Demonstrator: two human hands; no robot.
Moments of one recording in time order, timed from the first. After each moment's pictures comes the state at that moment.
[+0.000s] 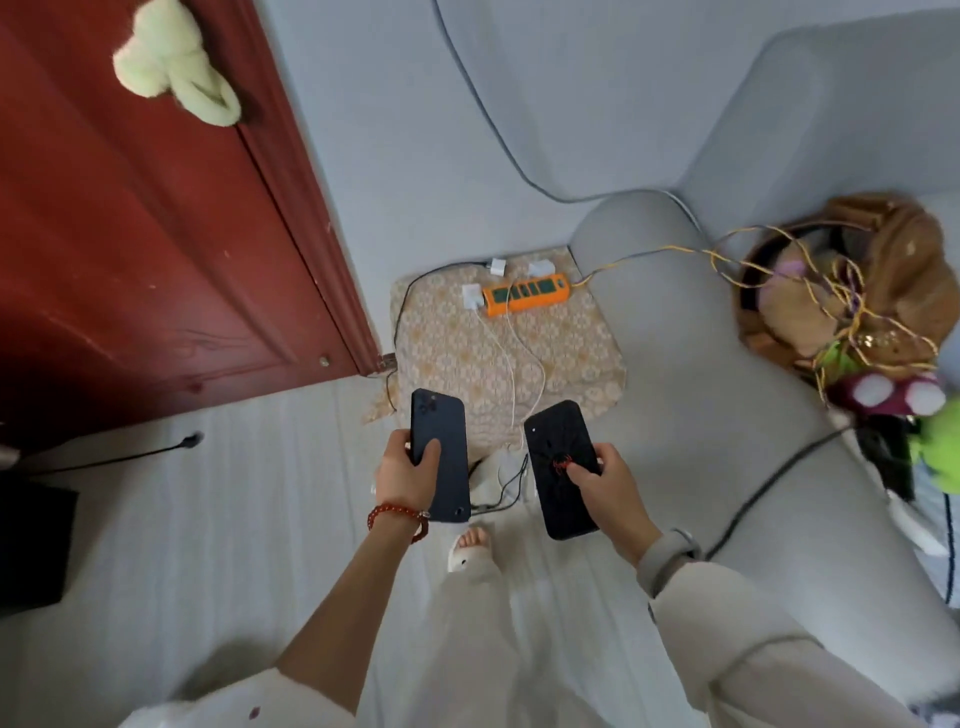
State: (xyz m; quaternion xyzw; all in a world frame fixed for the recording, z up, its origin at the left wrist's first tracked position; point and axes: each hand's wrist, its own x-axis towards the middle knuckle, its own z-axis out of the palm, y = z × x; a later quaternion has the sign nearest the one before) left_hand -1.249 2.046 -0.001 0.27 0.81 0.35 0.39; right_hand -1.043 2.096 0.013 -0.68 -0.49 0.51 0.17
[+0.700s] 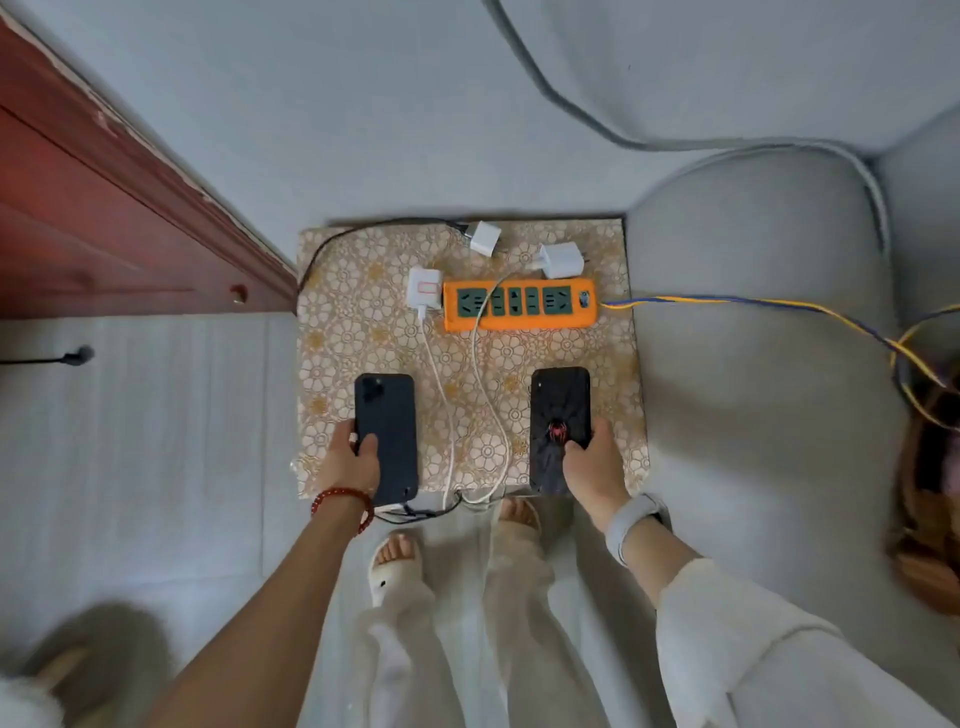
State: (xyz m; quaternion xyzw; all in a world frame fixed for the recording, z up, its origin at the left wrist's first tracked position) left_hand -1.242 2.283 -0.217 0.07 0.87 0.24 0.41; right_hand -1.038 2.406 -0.200 -0.71 -0.51 0.49 -0.02
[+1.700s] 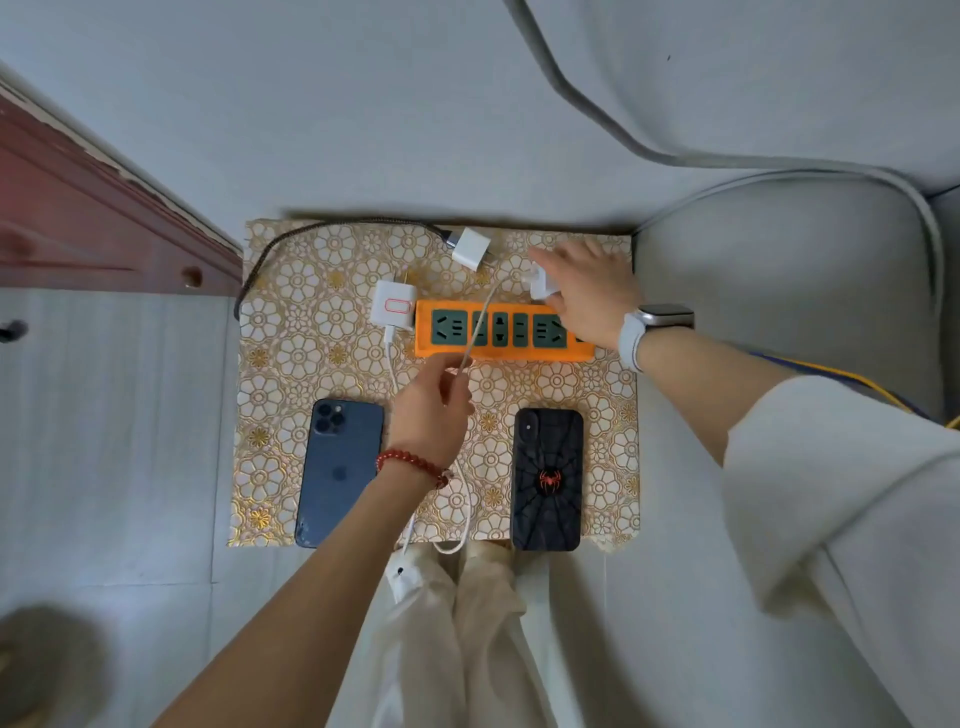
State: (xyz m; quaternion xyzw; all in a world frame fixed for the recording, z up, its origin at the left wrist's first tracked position) left_hand -1.204 2.415 -0.205 0.23 0.81 0.36 0.41; right_hand -1.121 2.609 -0.211 -0.32 -0.93 0.11 -0.18
